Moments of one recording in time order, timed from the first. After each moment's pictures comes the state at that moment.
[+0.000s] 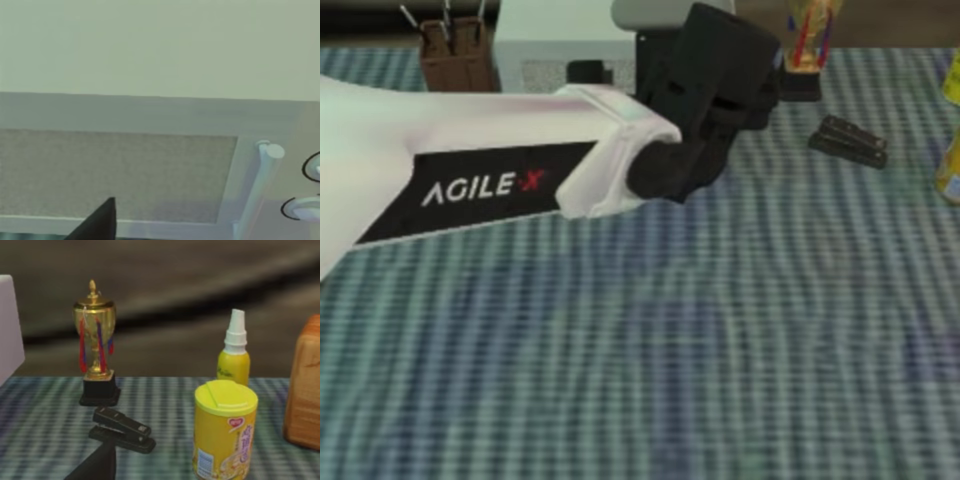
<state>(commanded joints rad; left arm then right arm) -0.79 1.99 1.42 -0.02 -0.71 -0.40 0.00 0.00 0.00 0.00 0.00 0.00</state>
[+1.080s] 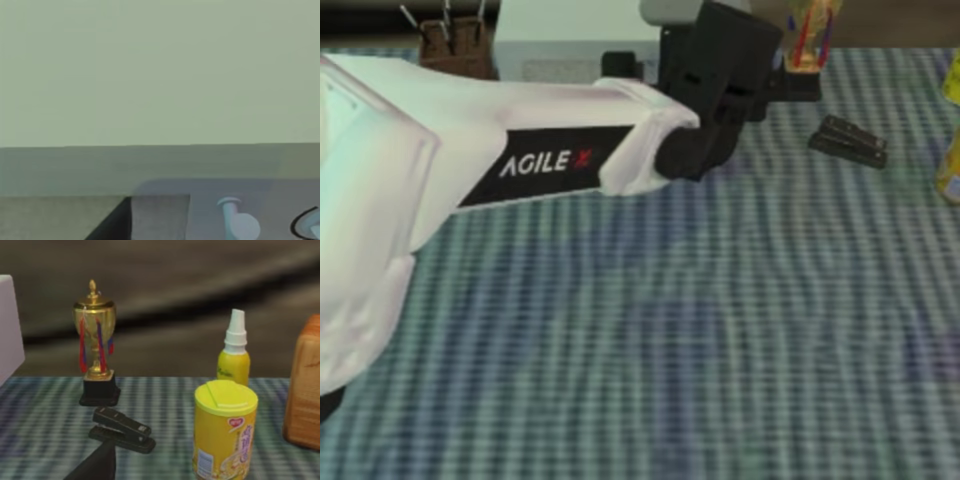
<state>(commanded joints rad) -0.68 2.22 1.63 0.05 -0.61 -0.33 0.00 0.00 0.00 0.00 0.00 0.00</state>
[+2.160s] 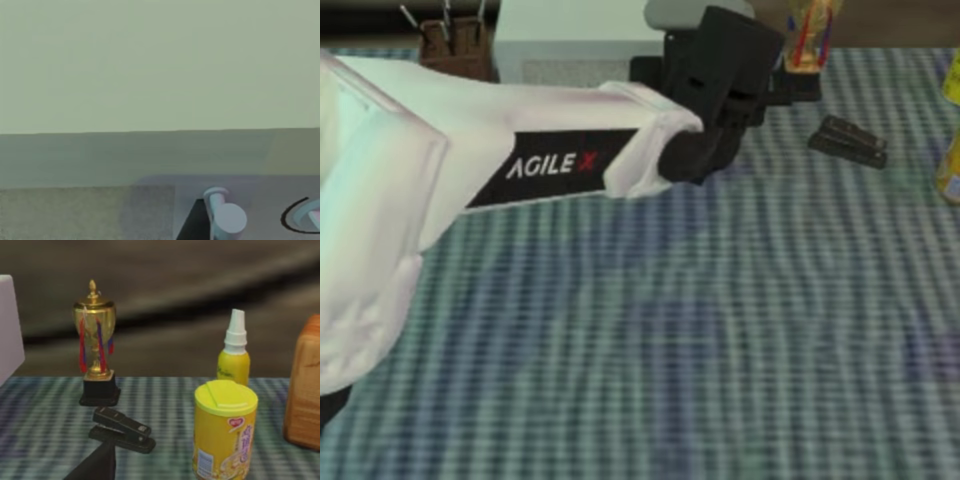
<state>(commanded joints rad) -0.68 2.22 1.63 0.05 -0.61 -0.33 0.00 0.00 0.00 0.00 0.00 0.00</state>
